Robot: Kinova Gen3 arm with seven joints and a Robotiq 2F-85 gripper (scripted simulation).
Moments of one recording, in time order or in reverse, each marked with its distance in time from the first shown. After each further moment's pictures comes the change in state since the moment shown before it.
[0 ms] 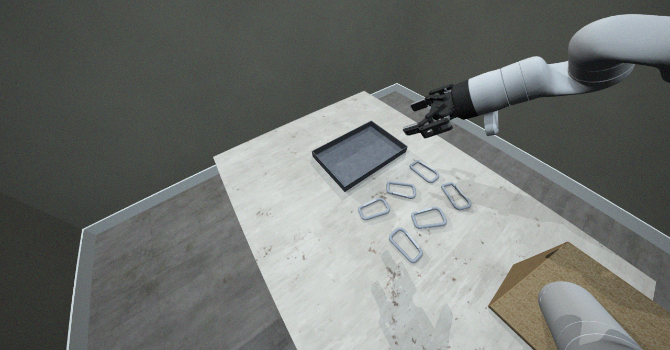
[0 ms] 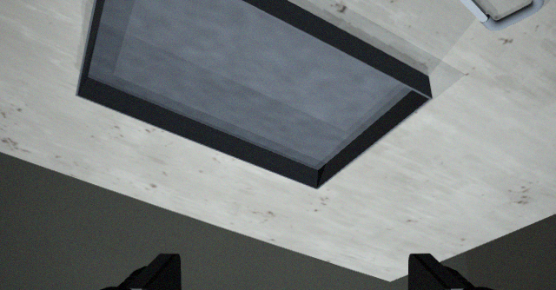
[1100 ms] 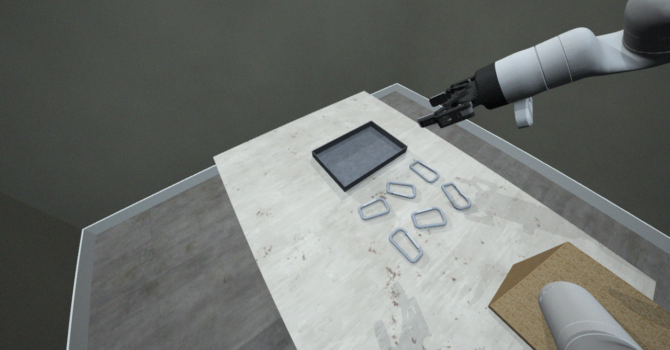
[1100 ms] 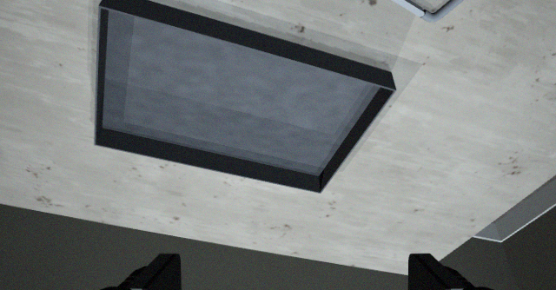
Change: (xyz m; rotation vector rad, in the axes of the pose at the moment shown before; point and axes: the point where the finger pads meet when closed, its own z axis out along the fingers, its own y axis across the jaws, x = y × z) arm -0.013 0.016 -0.052 0.046 0.073 0.180
